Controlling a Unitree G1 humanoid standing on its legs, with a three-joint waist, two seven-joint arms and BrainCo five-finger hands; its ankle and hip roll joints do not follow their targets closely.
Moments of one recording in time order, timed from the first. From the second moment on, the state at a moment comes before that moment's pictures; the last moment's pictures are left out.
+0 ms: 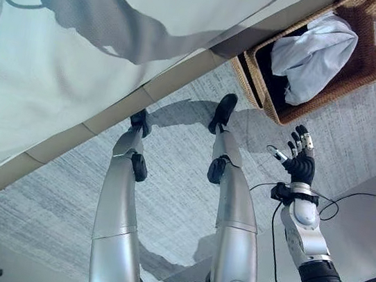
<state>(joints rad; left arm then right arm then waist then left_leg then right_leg) -1.57 1.10 -0.75 0.87 0.20 -0.12 0.51 -0.19 -0.38 0.10 0.24 0.35 -0.33 -0.29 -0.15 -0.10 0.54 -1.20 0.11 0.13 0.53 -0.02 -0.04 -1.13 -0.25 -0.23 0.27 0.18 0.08</state>
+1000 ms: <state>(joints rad) -0.65 0.96 -0.17 0.45 0.23 -0.13 0.43 -0.16 -0.37 0.07 0.37 0.30 -0.30 -0.25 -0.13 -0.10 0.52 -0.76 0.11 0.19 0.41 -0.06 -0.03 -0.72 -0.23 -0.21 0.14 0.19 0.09</state>
